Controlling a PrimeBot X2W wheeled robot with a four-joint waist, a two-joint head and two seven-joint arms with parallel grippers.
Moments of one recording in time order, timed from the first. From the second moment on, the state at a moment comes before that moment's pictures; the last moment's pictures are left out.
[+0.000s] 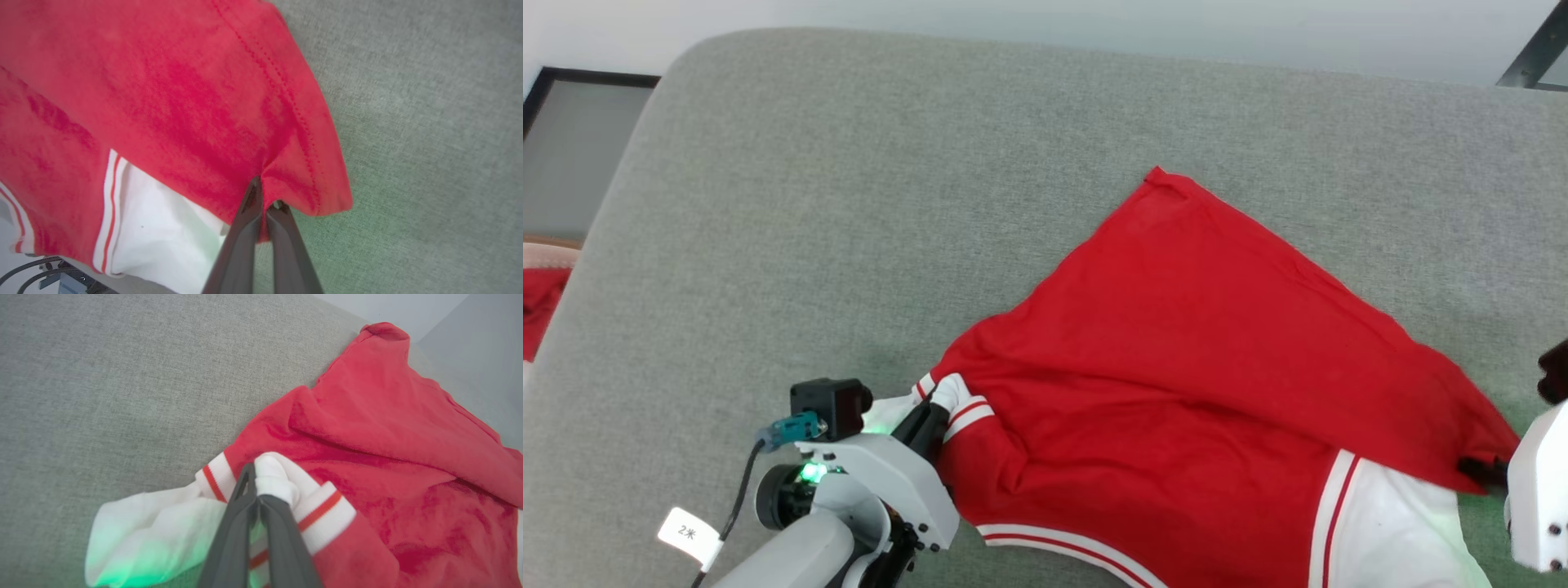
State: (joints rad) left arm -0.45 0.51 -0.84 0.23 -1.10 0.24 -0.16; right arm -0.15 -0.46 -0.04 -0.14 0.59 0.13 1.10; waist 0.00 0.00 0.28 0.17
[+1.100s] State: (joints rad) left arm -0.44 0.52 -0.84 0.19 -1.10 0.26 -0.16; right arm -0.12 -0.41 -0.05 -0.44 0.40 0.13 0.59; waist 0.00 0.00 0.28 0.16
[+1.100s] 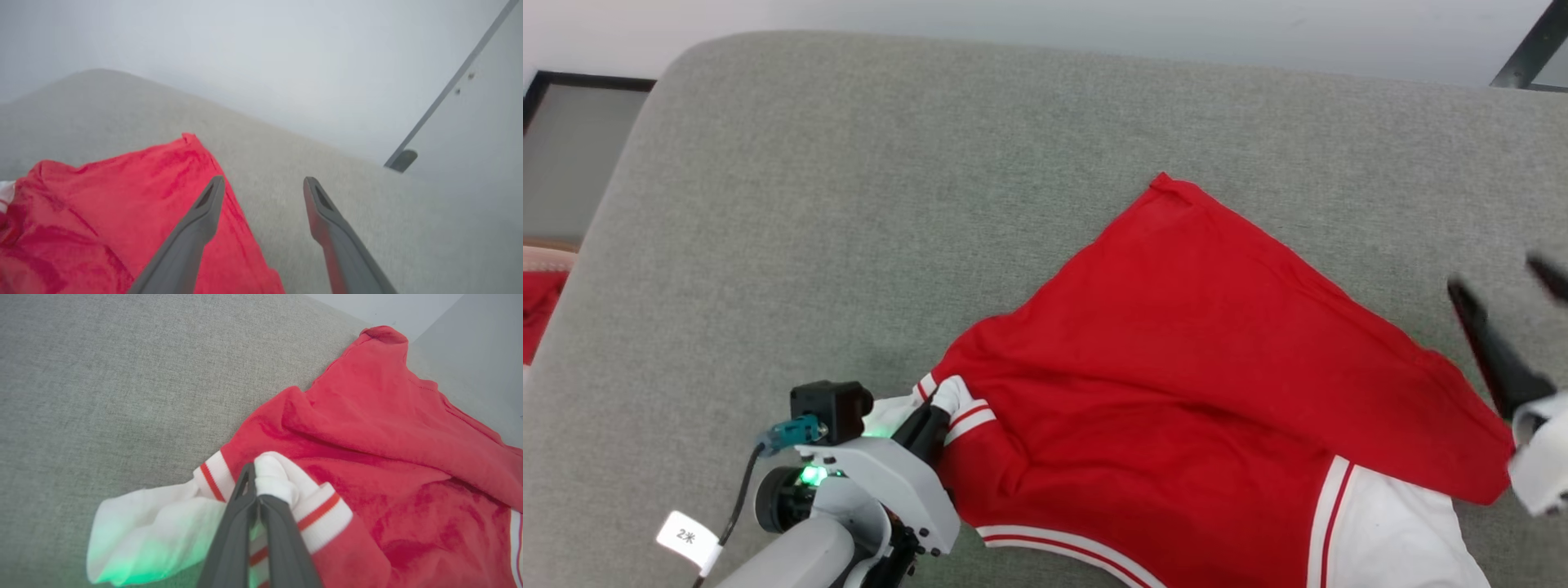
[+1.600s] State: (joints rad) left arm -0.47 0.48 -0.88 0.20 -1.09 0.25 -0.14; right arm -0.46 -0.46 0.20 -0.18 0.35 0.13 0.39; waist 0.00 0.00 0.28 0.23
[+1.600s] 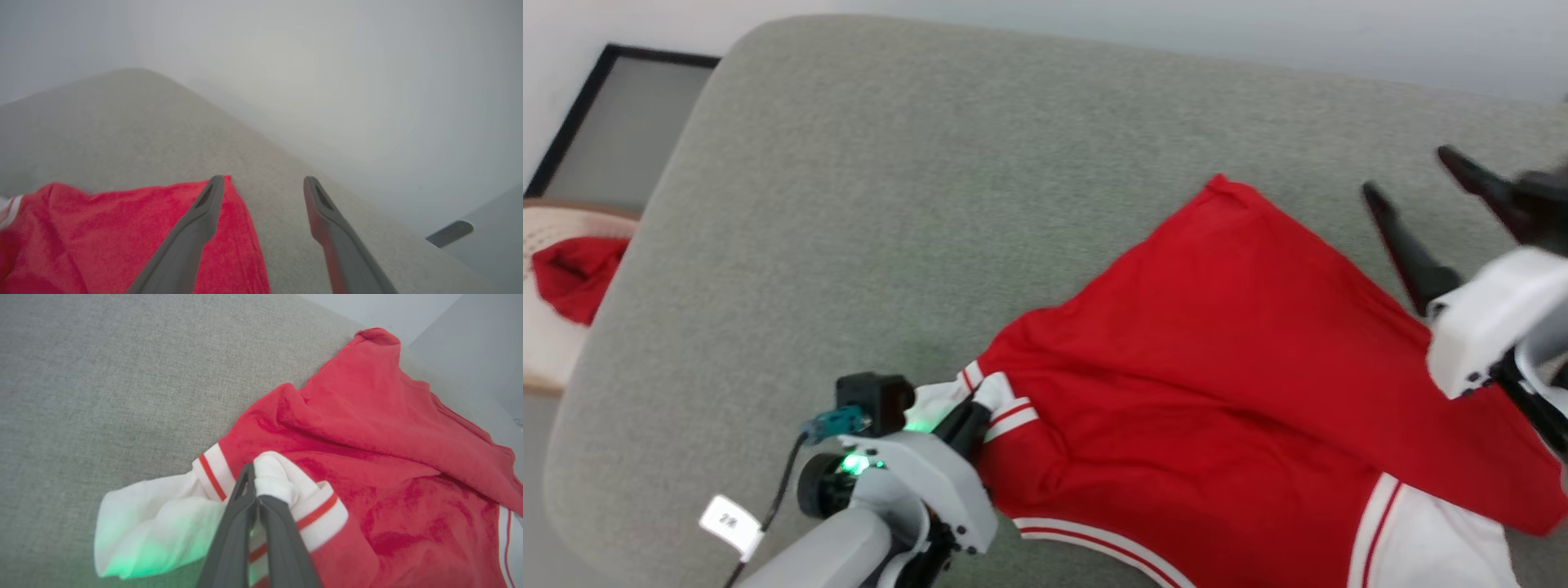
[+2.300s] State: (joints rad) left arm -0.63 0.26 -0.95 0.38 -1.05 0.12 -0.16; right arm -1.03 -0.51 0.71 0.51 0.59 0.13 0.99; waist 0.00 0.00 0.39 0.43
